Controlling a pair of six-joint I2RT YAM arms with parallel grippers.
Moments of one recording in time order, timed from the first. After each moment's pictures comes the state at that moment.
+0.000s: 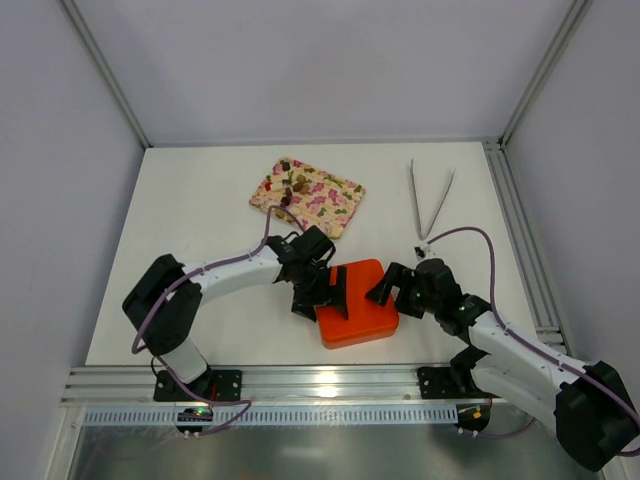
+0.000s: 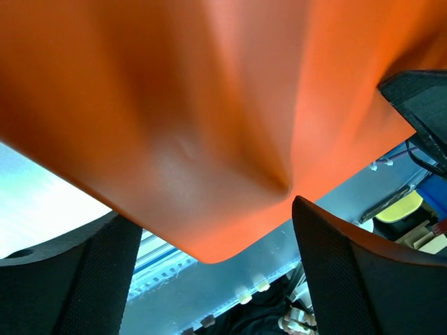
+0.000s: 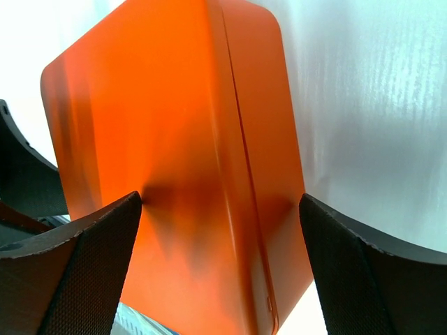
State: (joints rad) left arm -0.86 1.66 1.07 -0.63 0.39 -0.81; right arm 0.54 0.88 0.31 -0.14 -0.14 0.84
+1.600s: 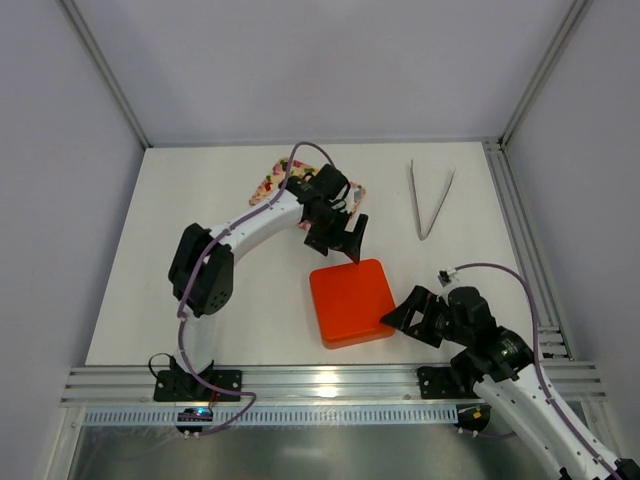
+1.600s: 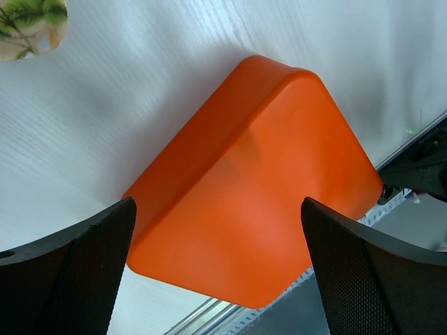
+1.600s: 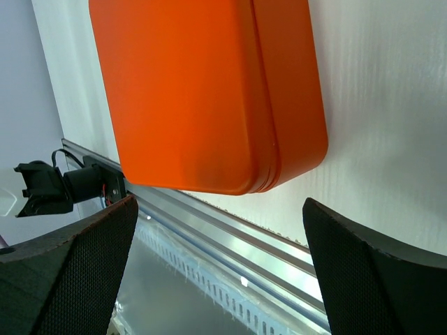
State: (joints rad) left arm -0.72 2.00 1.72 -0.89 0.34 -0.32; right arm 0.50 0.26 0.30 -0.71 -0.28 0.95
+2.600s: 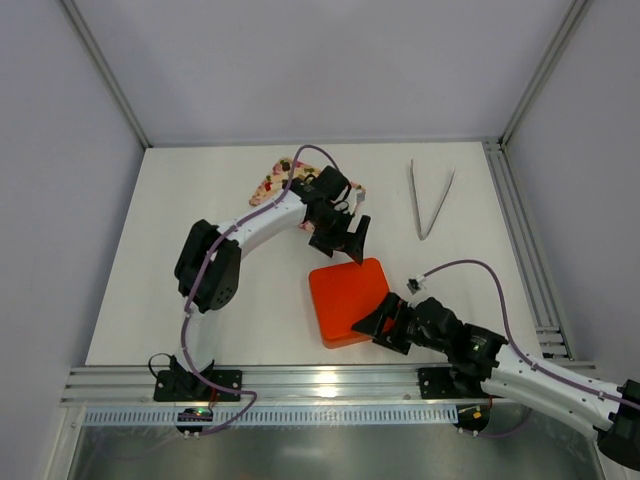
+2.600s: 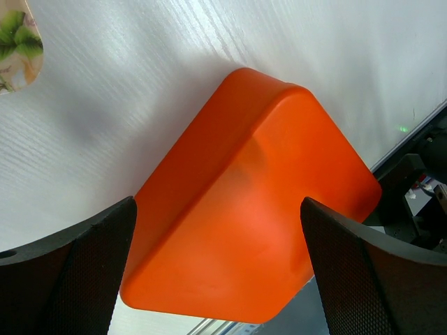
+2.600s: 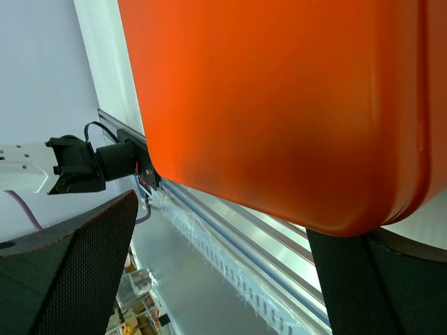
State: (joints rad) left arm -0.70 2.05 1.72 -0.83 0.42 -0.29; right arm 0.95 0.48 0.16 -0.23 -0.05 1.29
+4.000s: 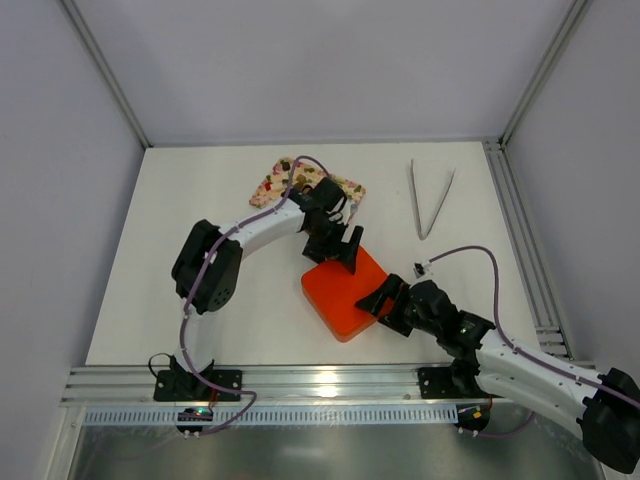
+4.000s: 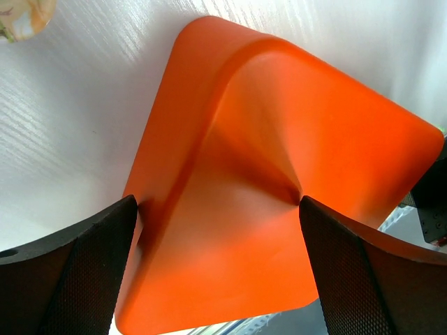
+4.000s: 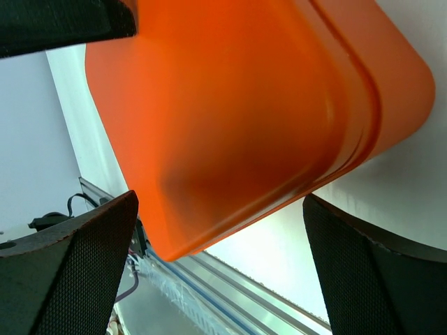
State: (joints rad) left arm -0.71 2.03 1.59 -0.77 0.39 -0.32; right arm 0.79 0.71 0.20 -0.10 0.01 1.21
